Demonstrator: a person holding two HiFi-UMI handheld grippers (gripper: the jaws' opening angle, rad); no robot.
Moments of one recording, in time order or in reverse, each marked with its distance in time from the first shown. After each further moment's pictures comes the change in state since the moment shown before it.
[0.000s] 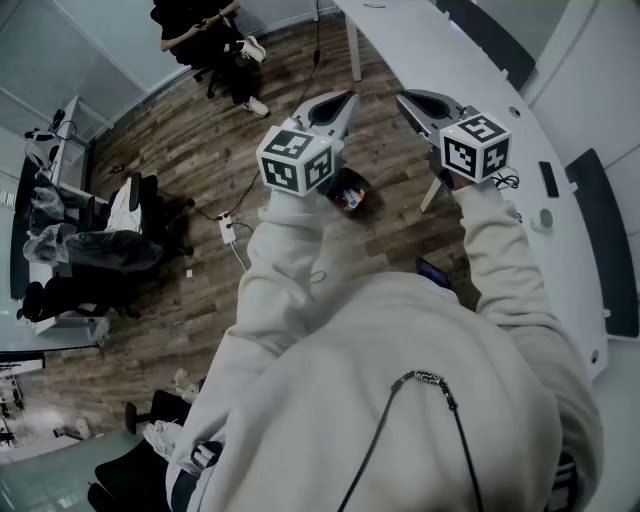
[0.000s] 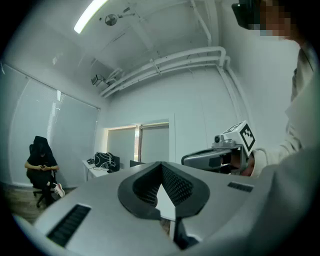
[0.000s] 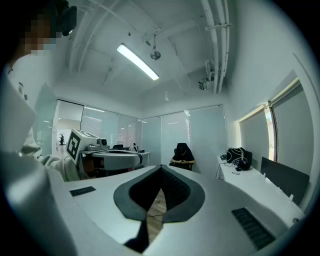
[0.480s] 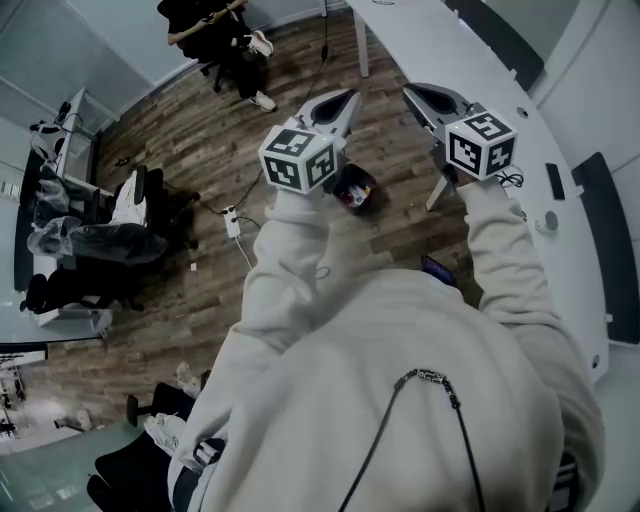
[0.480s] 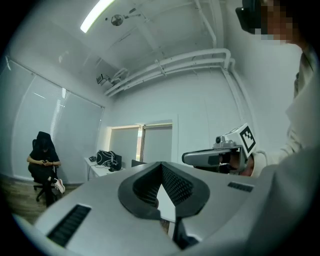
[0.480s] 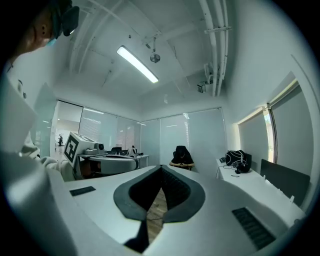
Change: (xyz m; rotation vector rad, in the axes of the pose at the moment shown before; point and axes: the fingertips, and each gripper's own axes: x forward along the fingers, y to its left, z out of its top) left arm -0.001 0.010 -0.002 -0.044 -0.015 0.023; right arm 0.005 -0.008 0.008 -0.002 -0.031 -0.017
